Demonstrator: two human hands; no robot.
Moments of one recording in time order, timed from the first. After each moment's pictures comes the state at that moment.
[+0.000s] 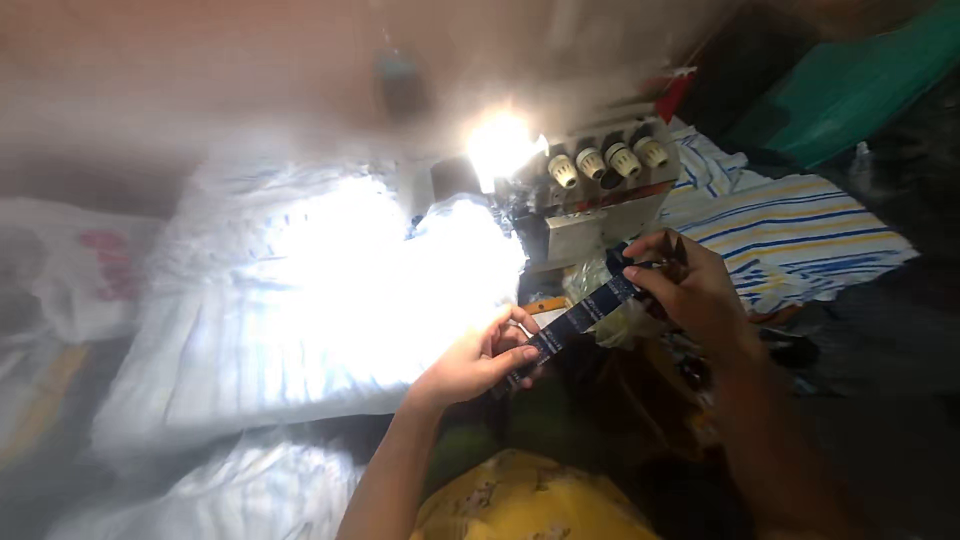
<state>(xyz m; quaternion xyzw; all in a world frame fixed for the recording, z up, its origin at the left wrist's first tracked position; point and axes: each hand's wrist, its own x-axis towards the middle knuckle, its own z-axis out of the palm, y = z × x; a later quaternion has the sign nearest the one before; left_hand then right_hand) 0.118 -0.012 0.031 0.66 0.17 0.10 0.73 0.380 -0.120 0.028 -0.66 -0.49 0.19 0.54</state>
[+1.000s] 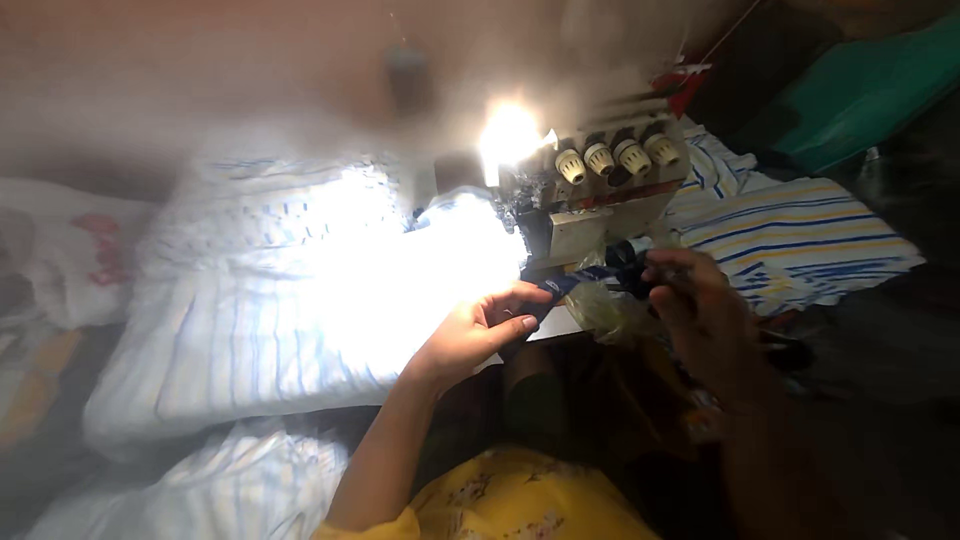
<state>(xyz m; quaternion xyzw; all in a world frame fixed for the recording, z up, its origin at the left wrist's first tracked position) 0.132 0.000 0.042 0.66 0.19 0.18 0.70 0.368 -0.149 0.015 -0.67 -0.56 0.08 0.47</state>
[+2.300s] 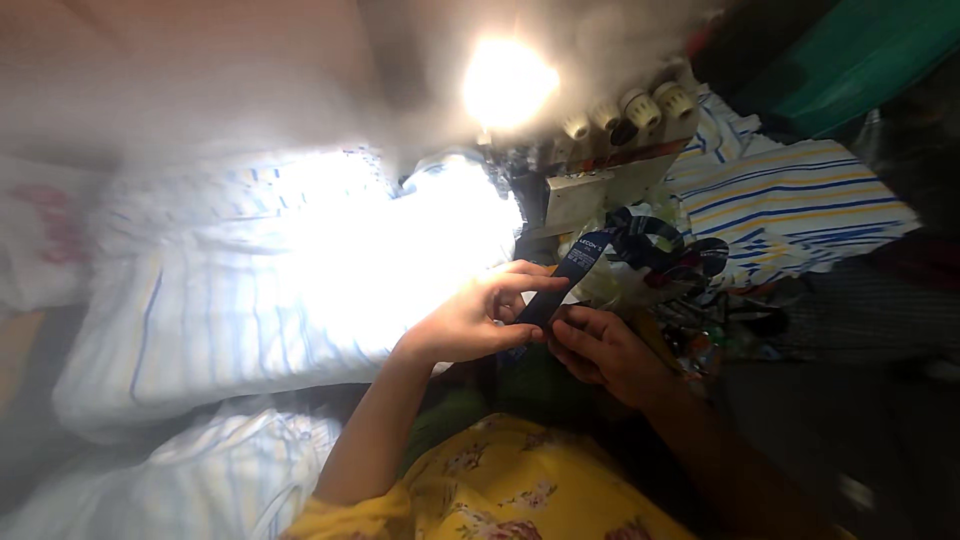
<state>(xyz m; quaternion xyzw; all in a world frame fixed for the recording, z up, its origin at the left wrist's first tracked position) 0.129 0.004 0.036 0.77 0.10 0.10 0.63 0.297 -0.147 0.003 -0.46 -0.39 0.60 0.53</state>
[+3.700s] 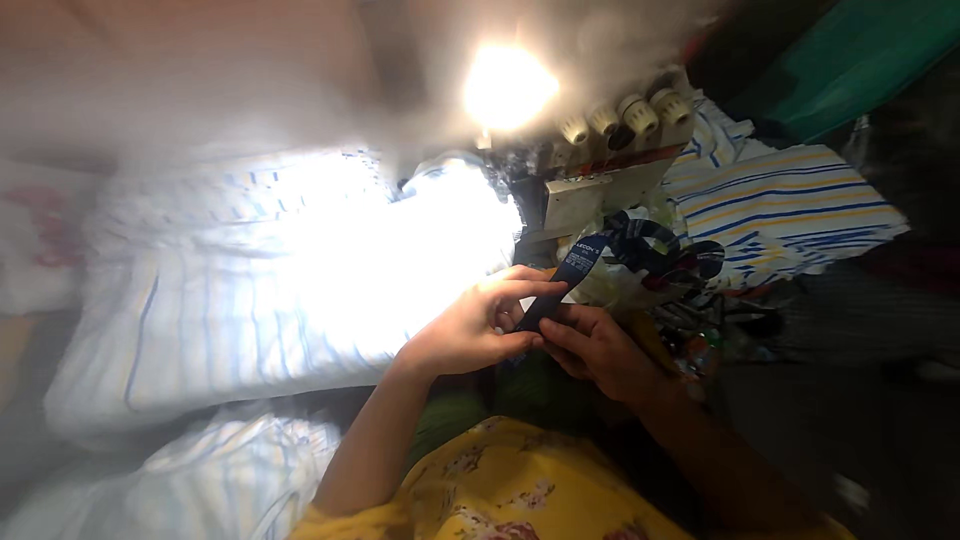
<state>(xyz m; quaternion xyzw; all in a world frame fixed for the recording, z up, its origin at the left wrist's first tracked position) 0.127 -0.001 0.035 0.78 0.11 0.11 0.60 0.288 -0.138 0.005 -0.47 -0.37 0.59 0.55</state>
